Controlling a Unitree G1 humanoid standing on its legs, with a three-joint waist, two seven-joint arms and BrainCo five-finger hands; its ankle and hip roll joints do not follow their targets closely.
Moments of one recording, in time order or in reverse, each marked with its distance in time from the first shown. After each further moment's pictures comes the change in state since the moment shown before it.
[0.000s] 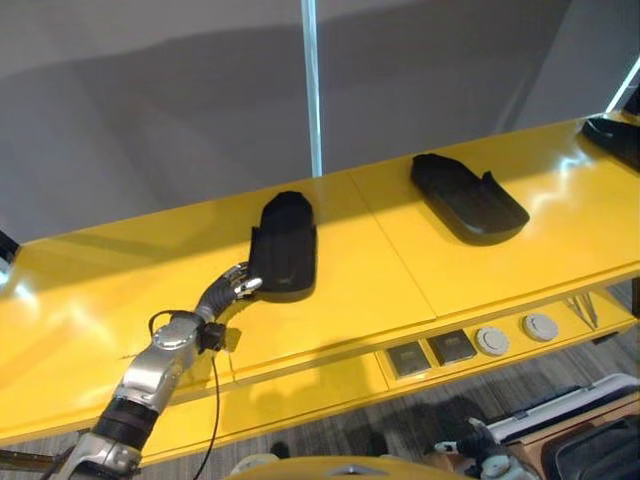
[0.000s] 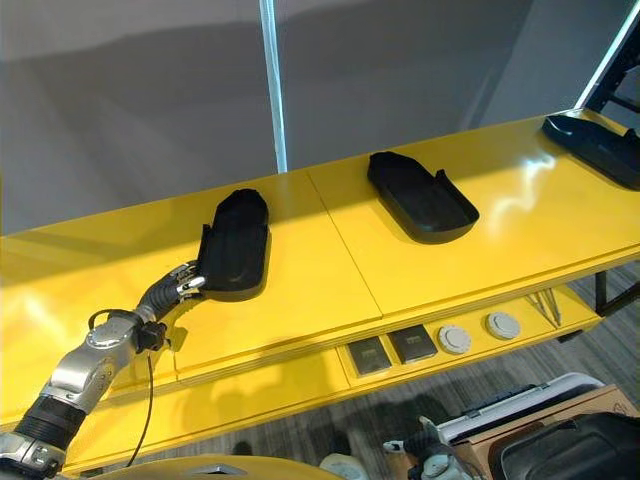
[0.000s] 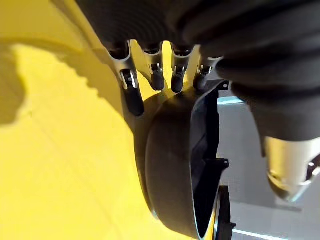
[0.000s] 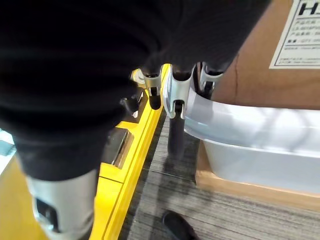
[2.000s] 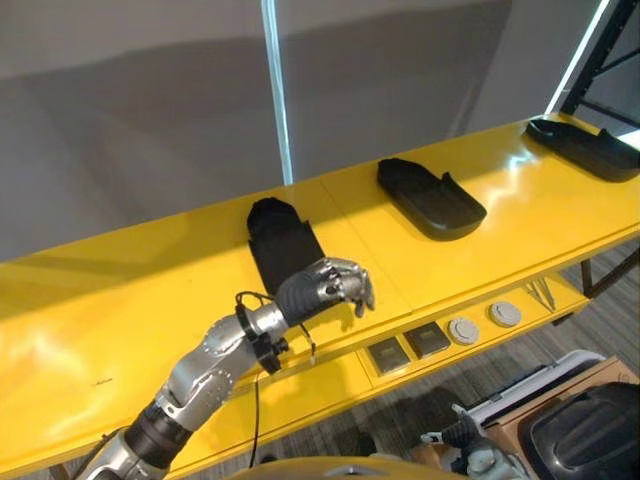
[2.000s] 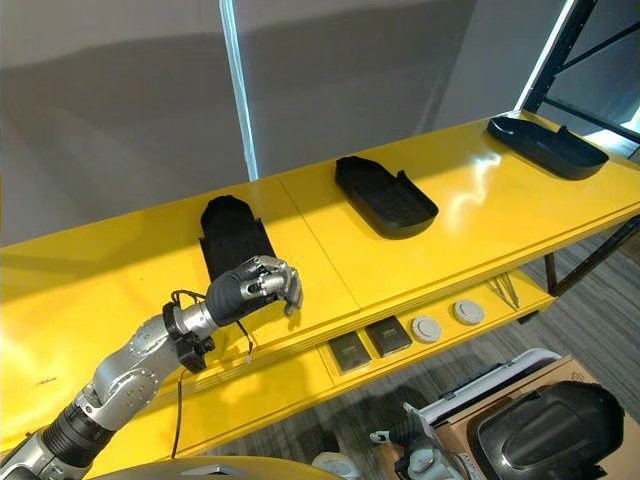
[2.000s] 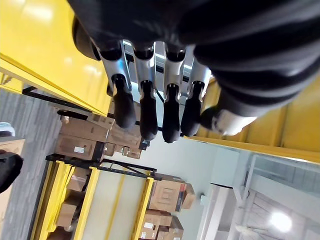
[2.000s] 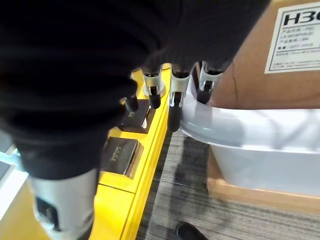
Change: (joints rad) left arm -0.009 -0.073 -0.264 -0.381 -0.395 -0.211 -0.295; right arm -0.030 0.038 0.030 0.037 -0.042 -0.083 -0.044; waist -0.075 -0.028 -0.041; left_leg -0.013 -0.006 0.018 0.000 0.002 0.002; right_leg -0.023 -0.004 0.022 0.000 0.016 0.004
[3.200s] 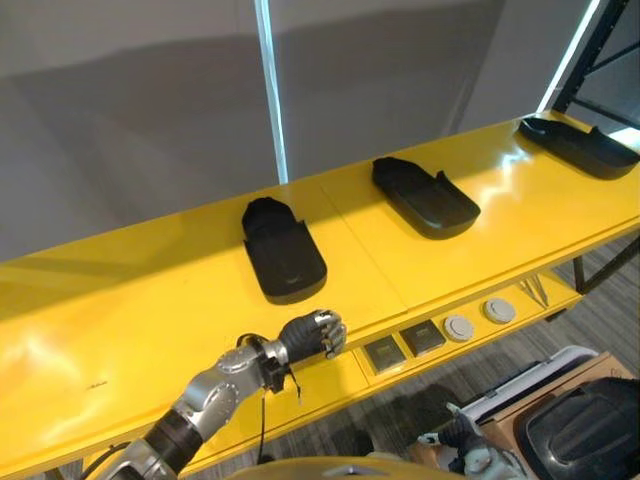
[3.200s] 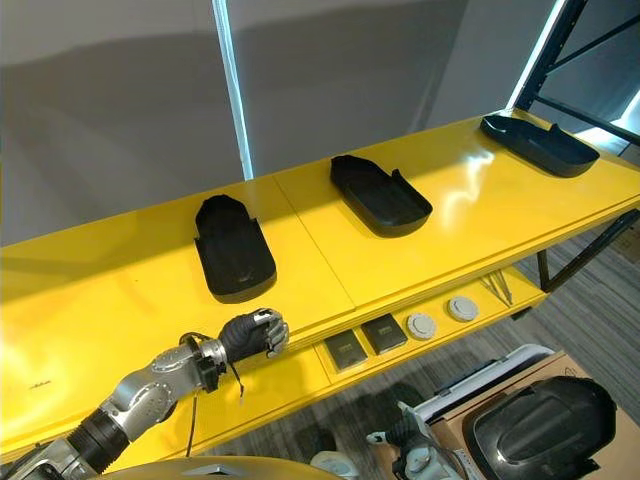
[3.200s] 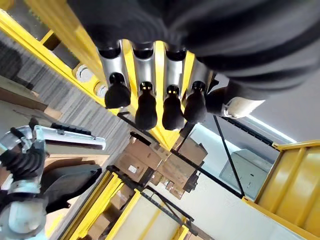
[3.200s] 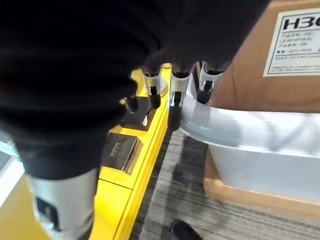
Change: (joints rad) left arm 0.016 -0.045 -0.060 0.353 0.013 0.084 0.045; right arm 0.000 -0.006 0.048 -0.037 -0.021 0.024 0.002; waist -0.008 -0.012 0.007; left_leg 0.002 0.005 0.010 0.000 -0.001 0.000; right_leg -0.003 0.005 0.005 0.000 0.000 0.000
